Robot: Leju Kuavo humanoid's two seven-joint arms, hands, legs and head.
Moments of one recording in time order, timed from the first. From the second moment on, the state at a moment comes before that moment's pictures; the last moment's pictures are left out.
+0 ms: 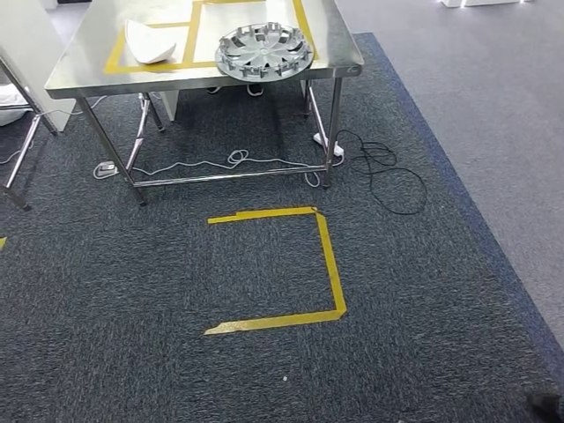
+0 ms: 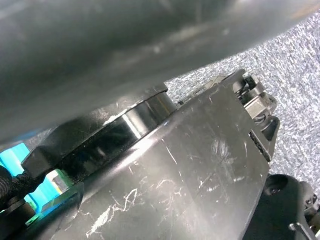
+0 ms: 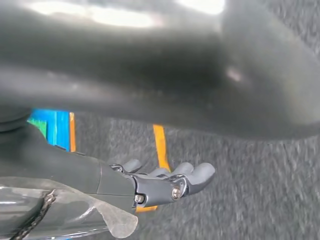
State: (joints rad) left arm -0.06 -0.23 1.03 -0.20 -1.31 0.01 -0.39; right arm -0.03 0.11 -0.83 -0.20 0.57 -0.13 -0.10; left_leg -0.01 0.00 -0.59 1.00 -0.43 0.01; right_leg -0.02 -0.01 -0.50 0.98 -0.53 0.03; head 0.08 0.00
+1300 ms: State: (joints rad) left arm -0.06 -0.23 1.05 -0.20 -1.30 0.01 -0.38; right arm -0.02 0.12 -0.79 -0.20 0.74 -0.21 -0.08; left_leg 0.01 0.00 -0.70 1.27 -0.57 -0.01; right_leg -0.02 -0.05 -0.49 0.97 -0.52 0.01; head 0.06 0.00
